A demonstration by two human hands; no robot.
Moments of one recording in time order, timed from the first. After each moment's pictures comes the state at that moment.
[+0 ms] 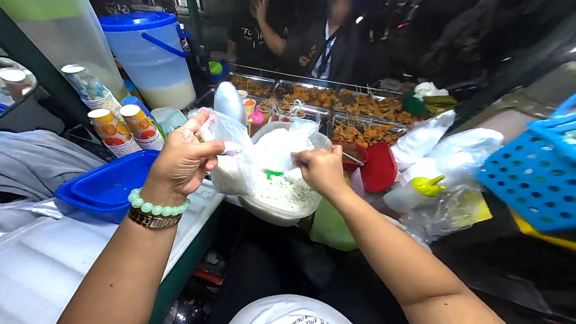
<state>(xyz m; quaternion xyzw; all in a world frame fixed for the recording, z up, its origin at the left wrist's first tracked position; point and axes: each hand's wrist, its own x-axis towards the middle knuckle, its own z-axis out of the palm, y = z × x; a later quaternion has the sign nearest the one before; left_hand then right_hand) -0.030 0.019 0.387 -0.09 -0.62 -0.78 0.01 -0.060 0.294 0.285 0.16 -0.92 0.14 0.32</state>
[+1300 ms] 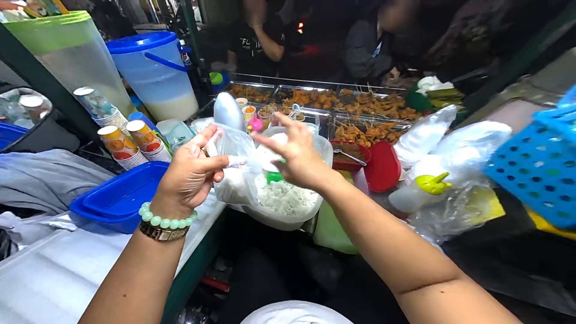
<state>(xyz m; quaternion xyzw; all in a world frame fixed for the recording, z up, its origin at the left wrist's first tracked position) -0.019 0.029 0.382 -0.12 -0.63 -0.77 0.00 -0.066 0.263 0.340 0.32 -0.88 0.21 0.28</state>
